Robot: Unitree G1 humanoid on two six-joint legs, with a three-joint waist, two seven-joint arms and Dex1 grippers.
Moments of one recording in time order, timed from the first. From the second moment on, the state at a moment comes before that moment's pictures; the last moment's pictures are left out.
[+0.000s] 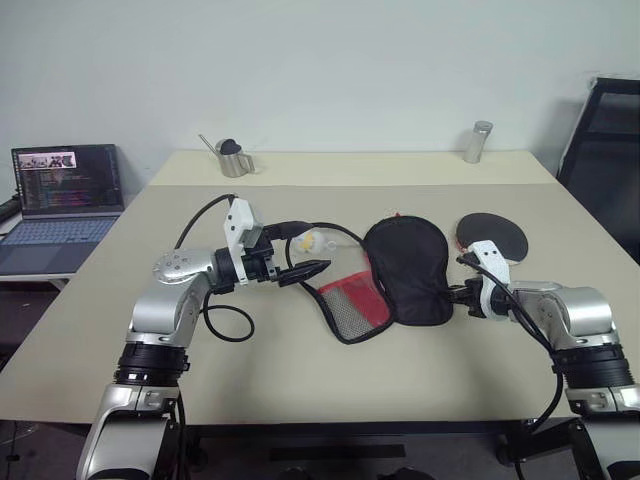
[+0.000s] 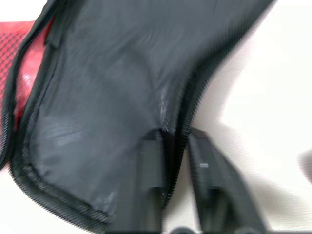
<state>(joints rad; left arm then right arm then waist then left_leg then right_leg) -0.68 0.55 0.04 0.18 -0.42 0.25 -1.12 -0.65 -0.57 -0.04 0.14 0.36 1.10 0.52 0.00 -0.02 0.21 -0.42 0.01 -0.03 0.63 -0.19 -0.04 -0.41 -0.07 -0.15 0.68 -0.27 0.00</state>
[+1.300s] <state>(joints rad) -0.69 0.54 0.03 0.23 -0.39 0.21 -1.10 -0.93 -0.50 -0.16 0.79 0.14 0.72 0.20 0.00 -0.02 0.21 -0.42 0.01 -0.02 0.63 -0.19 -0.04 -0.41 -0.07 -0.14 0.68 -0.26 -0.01</state>
